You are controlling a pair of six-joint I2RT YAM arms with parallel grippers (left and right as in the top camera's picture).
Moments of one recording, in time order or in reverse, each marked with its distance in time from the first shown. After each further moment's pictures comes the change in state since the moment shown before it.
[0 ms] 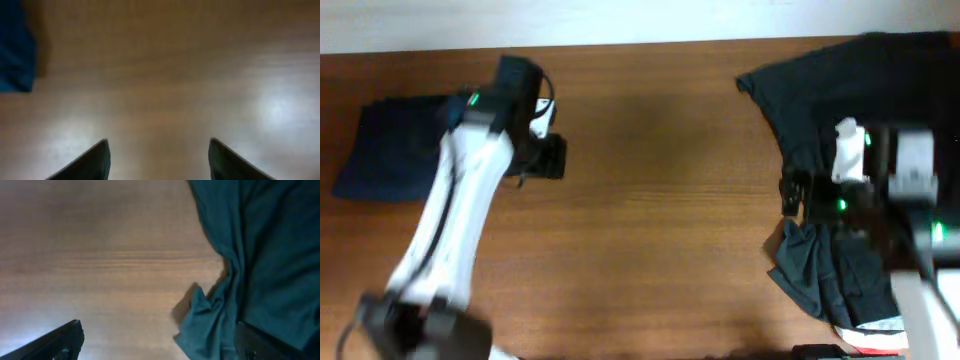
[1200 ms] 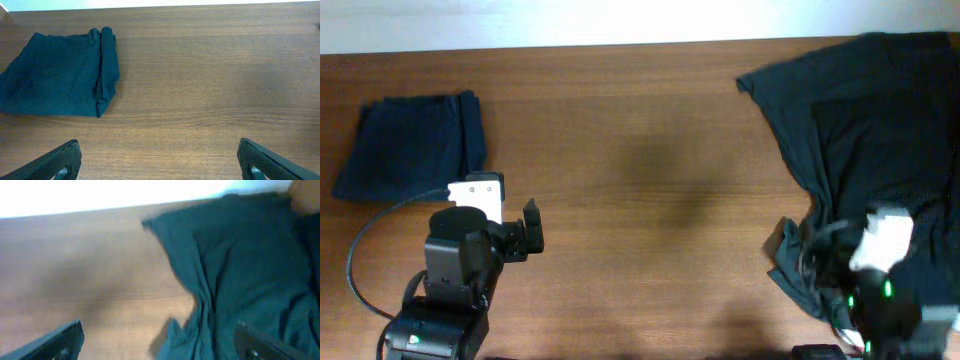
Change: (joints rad) left arm 0.000 -0.996 -0.783 0.541 -0.192 -0.010; right arm 0.003 -0.680 -0.468 0.291 0.125 -0.009
